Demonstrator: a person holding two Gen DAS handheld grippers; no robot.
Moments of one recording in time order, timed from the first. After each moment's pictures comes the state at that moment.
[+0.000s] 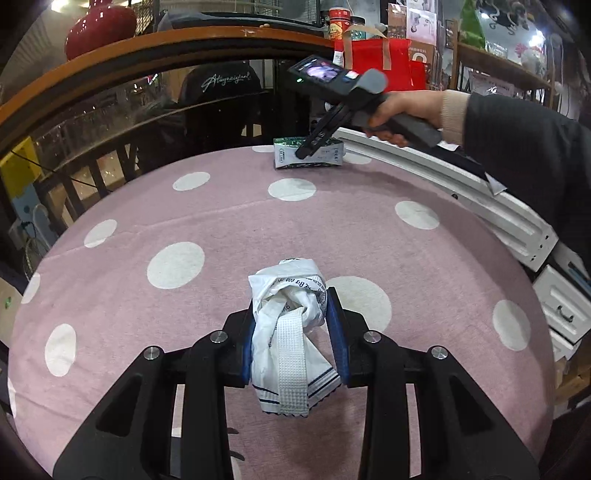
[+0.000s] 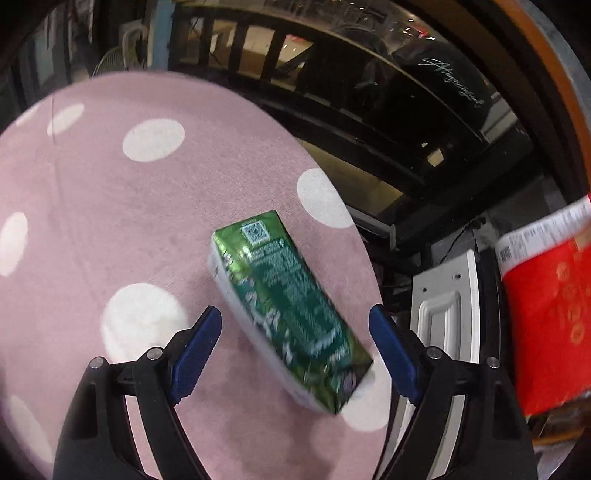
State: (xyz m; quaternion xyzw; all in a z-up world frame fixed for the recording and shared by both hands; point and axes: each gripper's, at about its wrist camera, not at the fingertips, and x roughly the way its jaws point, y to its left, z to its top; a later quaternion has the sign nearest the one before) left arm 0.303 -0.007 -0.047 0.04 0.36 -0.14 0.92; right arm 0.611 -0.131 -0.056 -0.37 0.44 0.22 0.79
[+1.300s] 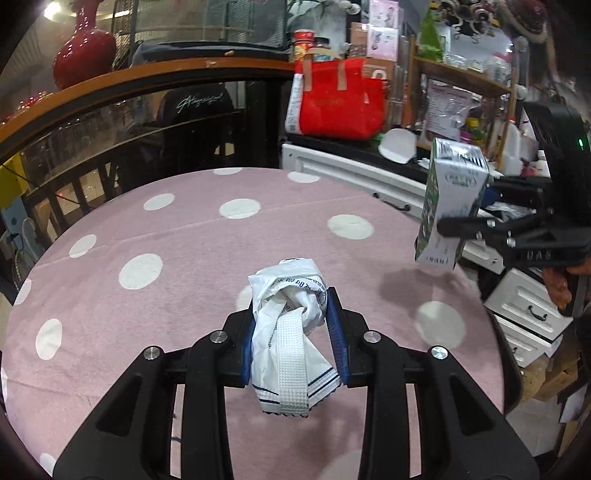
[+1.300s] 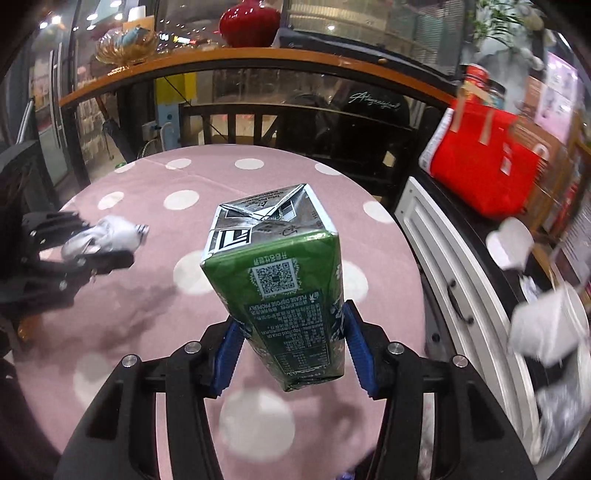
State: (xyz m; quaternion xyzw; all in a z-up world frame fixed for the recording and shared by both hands) left arm 0.238 -0.058 -0.015 0.04 0.32 -0.19 0.93; right arm 0.260 -0.255 0.006 -0.16 0.35 0.19 0.90
